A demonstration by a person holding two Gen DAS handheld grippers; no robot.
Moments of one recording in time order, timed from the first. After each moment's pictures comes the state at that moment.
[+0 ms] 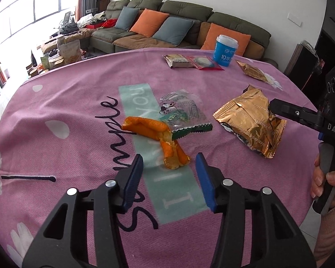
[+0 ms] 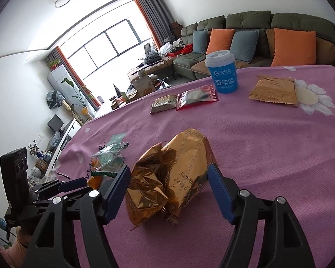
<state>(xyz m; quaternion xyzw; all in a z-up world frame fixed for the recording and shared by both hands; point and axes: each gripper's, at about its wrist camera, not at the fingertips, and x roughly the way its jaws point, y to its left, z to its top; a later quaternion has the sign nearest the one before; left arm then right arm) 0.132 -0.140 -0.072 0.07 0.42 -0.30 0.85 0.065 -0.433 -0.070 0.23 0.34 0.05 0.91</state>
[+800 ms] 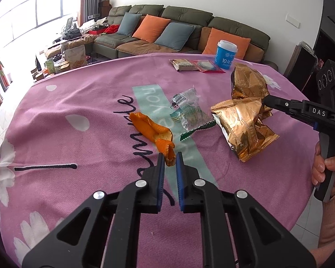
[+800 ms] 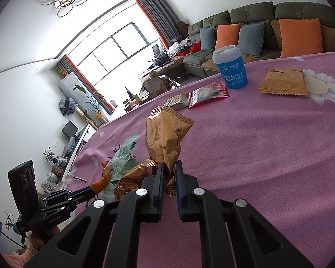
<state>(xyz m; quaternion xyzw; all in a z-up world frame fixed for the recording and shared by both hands) 0.110 -0.104 -0.060 0.08 0.40 -0.30 0.86 0.064 -0.434 -0.069 0.26 0.32 0.08 0.91</state>
